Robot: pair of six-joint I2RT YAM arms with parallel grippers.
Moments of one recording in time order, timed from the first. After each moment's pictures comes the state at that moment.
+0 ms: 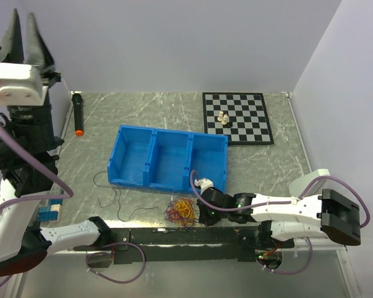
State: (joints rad) left arm -0.76 1.08 1.81 0.33 -0.36 0.92; right arm 1.23 1.12 0.48 -0.32 0.06 0.72
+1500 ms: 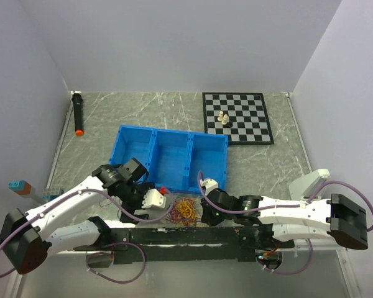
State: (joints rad) left arm -0.74 1.03 0.75 -1.07 0.41 0.87; right arm 1.23 1.02 0.42 -0.31 0.09 0.72
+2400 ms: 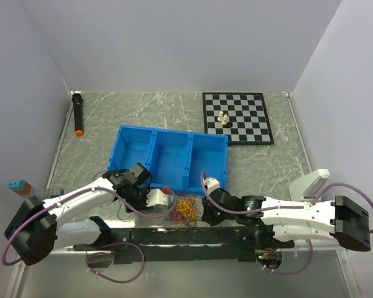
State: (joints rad) left arm -0.74 1.14 0.59 -0.78 0.22 0.79; right arm 1.23 0.98 0.42 -0.32 0.11 0.73
